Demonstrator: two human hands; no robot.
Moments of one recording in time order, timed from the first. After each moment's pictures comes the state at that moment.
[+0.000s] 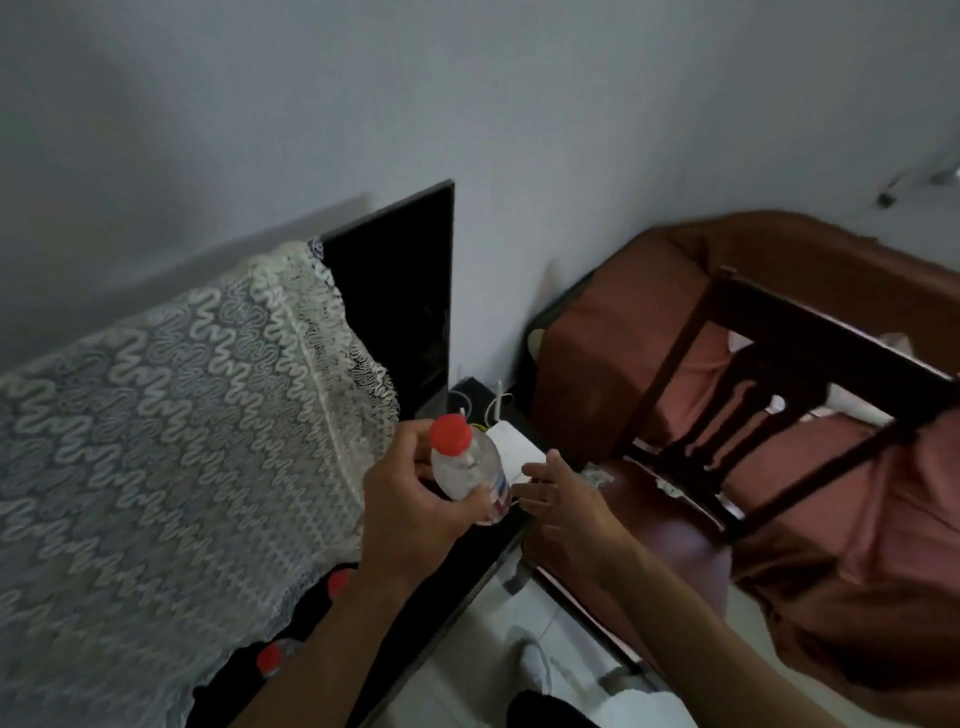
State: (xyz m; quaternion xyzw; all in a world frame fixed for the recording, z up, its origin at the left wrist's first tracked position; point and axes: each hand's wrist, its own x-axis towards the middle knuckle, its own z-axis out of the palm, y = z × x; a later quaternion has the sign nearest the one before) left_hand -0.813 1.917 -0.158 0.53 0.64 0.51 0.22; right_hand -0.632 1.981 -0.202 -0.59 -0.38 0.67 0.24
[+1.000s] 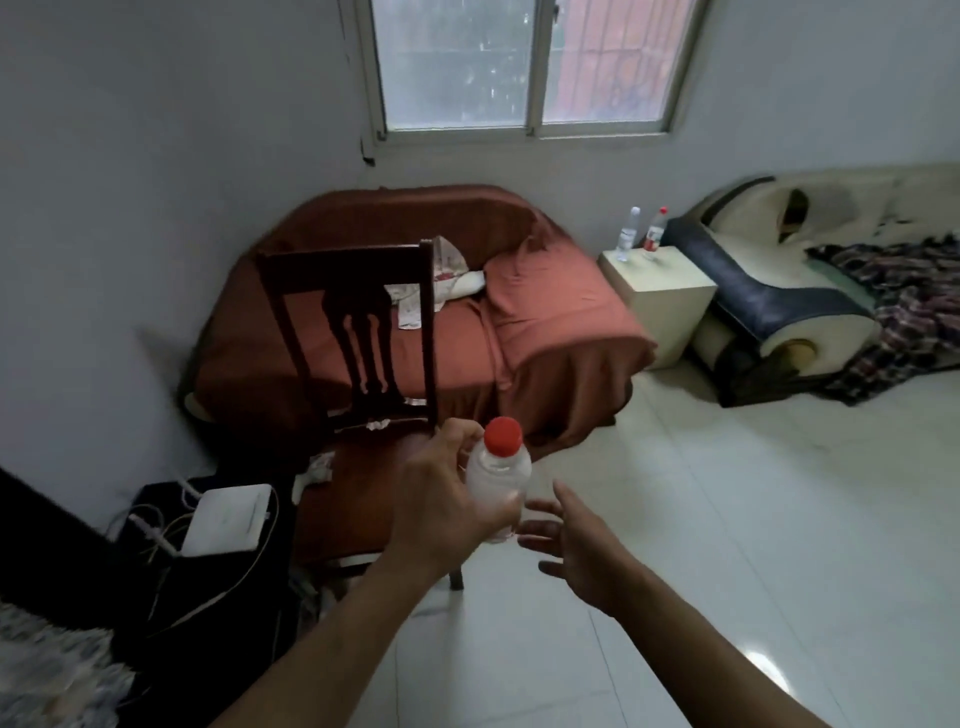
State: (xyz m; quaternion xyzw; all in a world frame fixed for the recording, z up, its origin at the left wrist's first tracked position) left_hand -0.529 1.738 -0.128 0.84 0.26 0.30 0.38; right_hand -0.391 1.617 -0.194 -0.65 -0.05 0.54 0.53
